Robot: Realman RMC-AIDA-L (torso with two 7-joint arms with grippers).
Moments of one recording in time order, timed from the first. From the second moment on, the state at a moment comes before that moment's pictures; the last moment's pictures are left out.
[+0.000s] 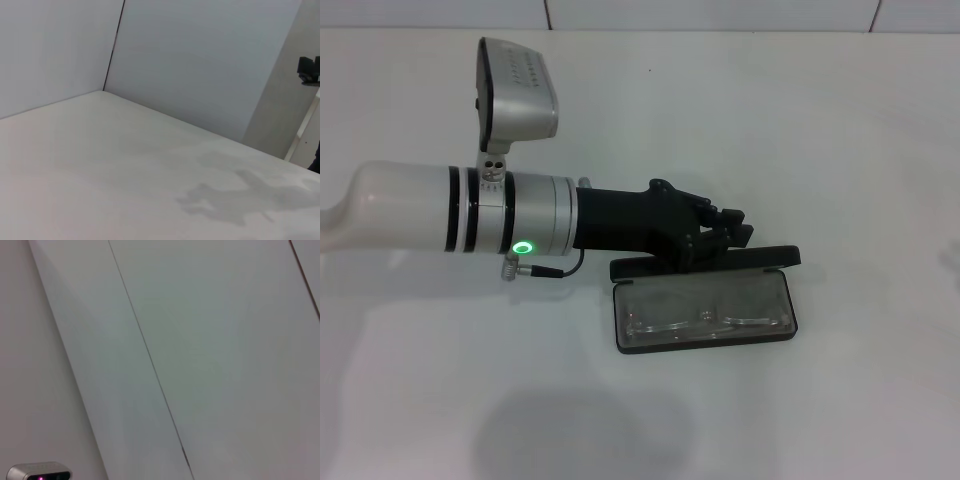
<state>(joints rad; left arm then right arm) -0.68 -2.10 1.29 0.48 1.58 1.28 -1.42 0.21 2.00 -0.22 -0.78 -1.73 -1.98 1.43</state>
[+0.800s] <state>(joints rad) -0.70 -2.09 1.29 0.42 1.61 1.28 -1.41 0.22 2.01 -0.22 -0.77 -1.73 -1.98 1.42</state>
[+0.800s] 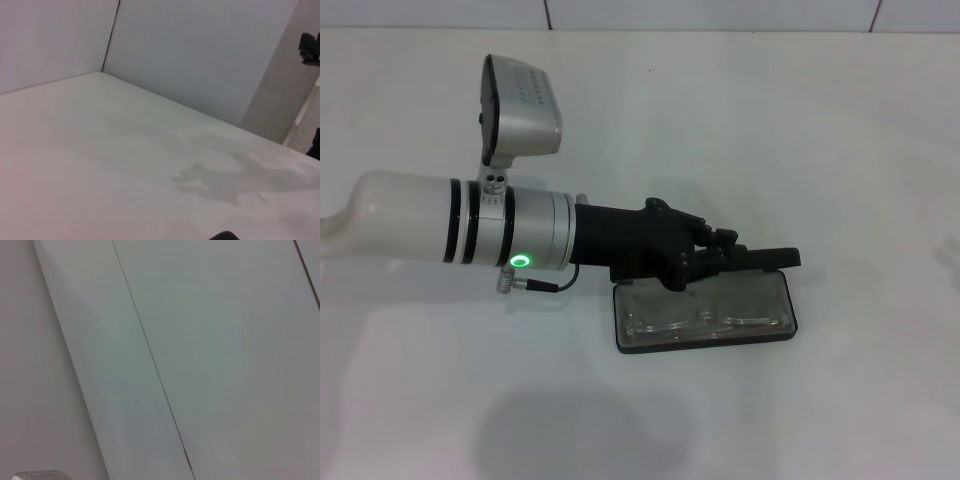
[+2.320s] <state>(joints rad) -0.60 -2.09 1.42 0.65 1.50 1.48 -1.43 0.21 2.00 -0.22 -0.76 -1.76 -2.00 1.42</state>
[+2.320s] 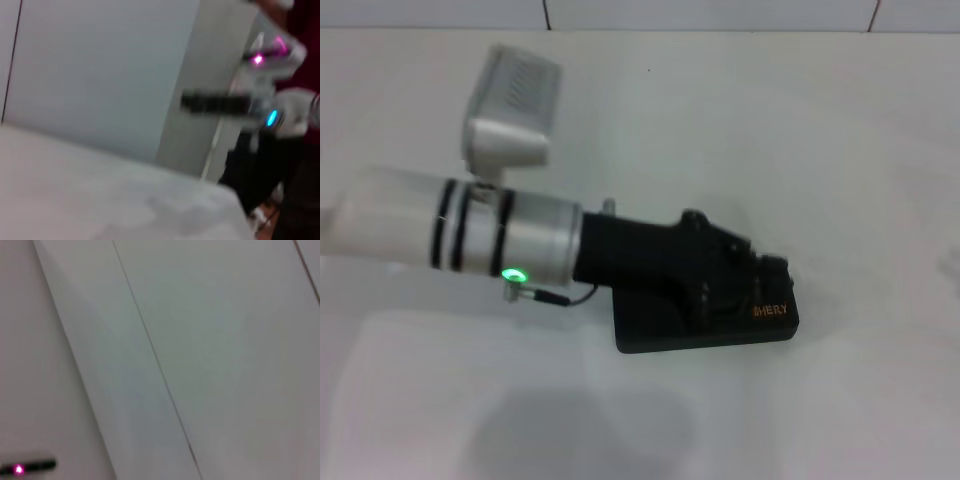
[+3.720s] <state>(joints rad) -0.41 -1.98 1.07 0.81 1.50 1.88 -1.46 0.57 2.03 -0.84 -0.58 -1.66 -1.96 1.35</state>
